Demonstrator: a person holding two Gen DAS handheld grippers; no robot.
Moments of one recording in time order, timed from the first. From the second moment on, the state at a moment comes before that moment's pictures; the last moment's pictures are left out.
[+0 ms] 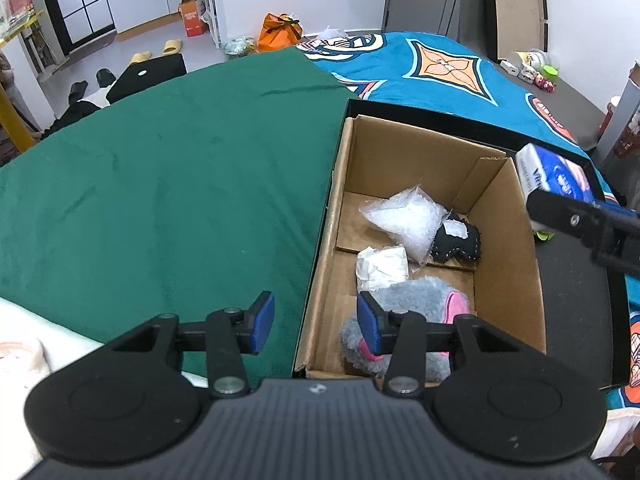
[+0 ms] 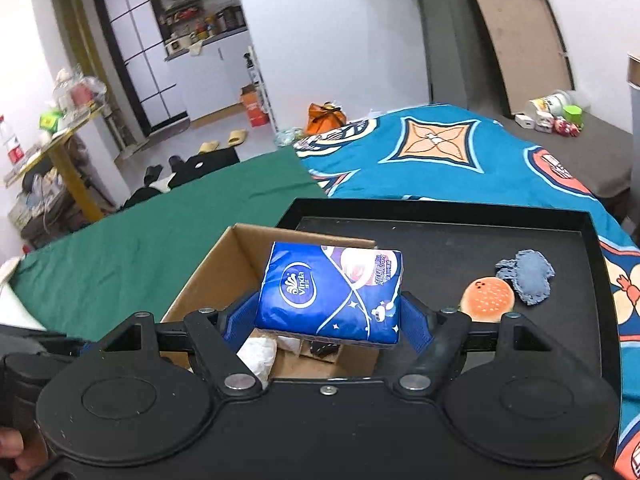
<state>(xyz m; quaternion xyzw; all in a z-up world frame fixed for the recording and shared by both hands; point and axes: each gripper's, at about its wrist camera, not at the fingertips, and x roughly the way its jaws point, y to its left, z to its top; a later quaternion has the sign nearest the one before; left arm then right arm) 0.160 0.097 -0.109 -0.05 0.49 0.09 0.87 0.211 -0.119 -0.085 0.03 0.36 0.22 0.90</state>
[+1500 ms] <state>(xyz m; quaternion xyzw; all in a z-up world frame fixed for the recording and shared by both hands) 0.170 0.108 -0.116 -0.08 0.51 0.09 0.85 0.224 -0.120 -0.101 0.06 0.39 0.20 0.90</state>
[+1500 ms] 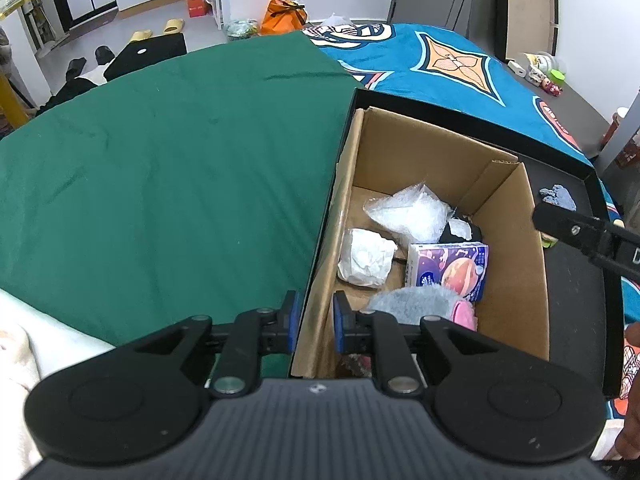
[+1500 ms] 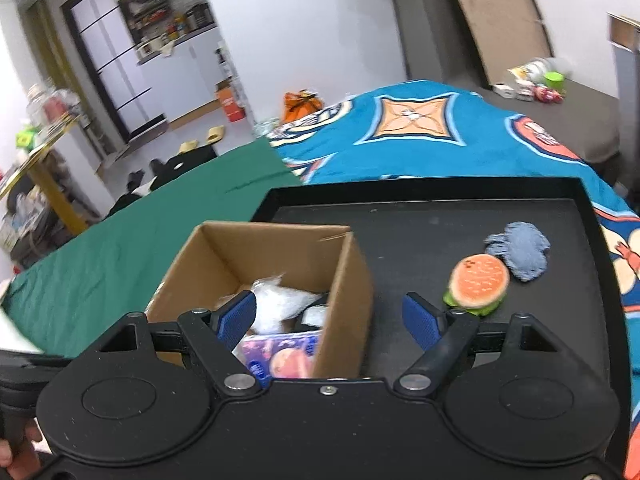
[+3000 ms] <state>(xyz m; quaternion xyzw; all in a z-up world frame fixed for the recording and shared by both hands) 0.234 0.064 -0.141 0.01 0.54 0.13 0.83 0.296 -0.186 -0.190 0.12 0.43 0.07 0.89</state>
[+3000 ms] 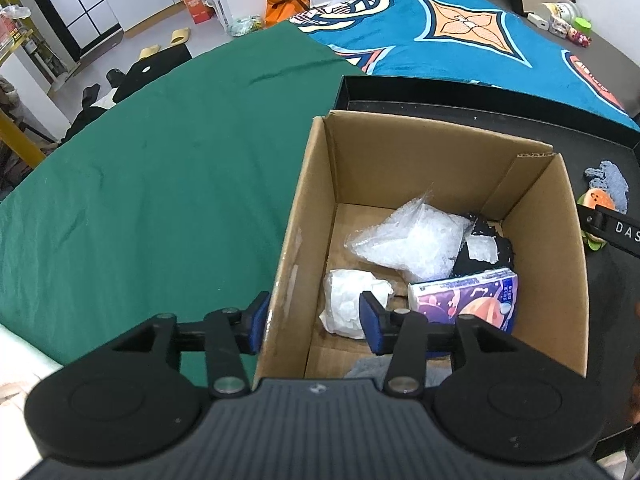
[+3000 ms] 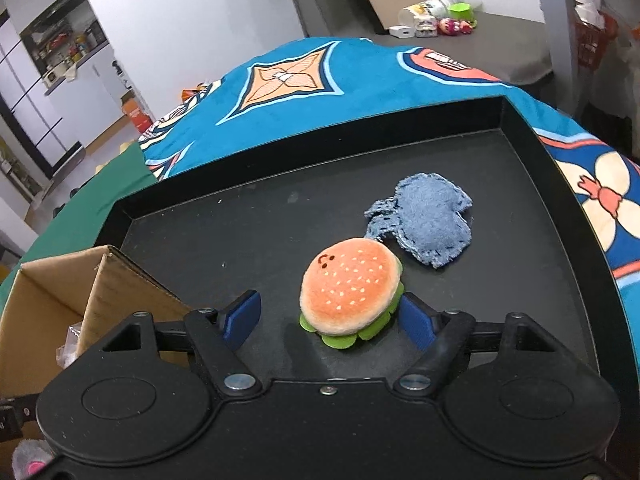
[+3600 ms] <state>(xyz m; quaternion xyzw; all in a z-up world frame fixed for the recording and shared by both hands) 0.232 0.064 -0.142 0.00 0.54 0.13 0.83 0.295 -0.181 -0.184 0.07 0.43 0.08 0.89</state>
